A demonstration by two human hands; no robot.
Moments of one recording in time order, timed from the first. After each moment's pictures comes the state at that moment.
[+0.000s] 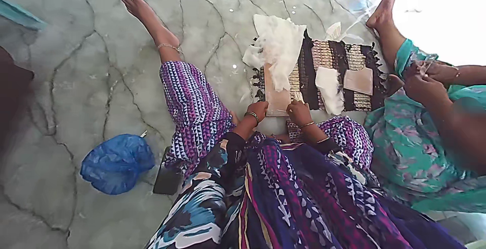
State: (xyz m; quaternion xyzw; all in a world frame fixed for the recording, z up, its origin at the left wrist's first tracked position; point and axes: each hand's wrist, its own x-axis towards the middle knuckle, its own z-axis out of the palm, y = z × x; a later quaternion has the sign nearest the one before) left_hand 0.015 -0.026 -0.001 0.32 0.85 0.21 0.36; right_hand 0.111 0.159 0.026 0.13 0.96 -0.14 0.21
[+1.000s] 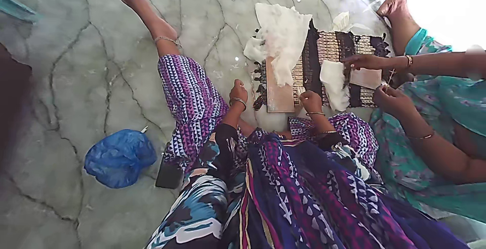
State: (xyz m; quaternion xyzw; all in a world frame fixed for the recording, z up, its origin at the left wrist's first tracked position) left_hand -0.034 -0.060 0.002 -0.01 0.89 0.37 0.28; right_hand 0.105 0.196 0.018 0.33 0.89 -0.31 0.07
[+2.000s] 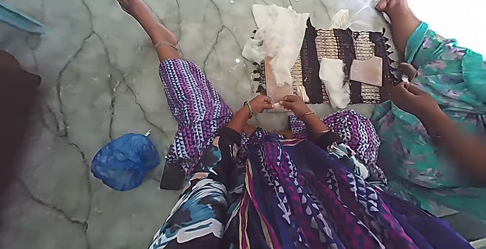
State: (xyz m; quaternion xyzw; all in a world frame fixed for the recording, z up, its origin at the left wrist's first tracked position) left_hand 0.000 -0.053 -0.100 0.28 0.61 0.57 0.47; right_hand 0.102 0.152 0.009 0.24 0.72 -0.65 0.11
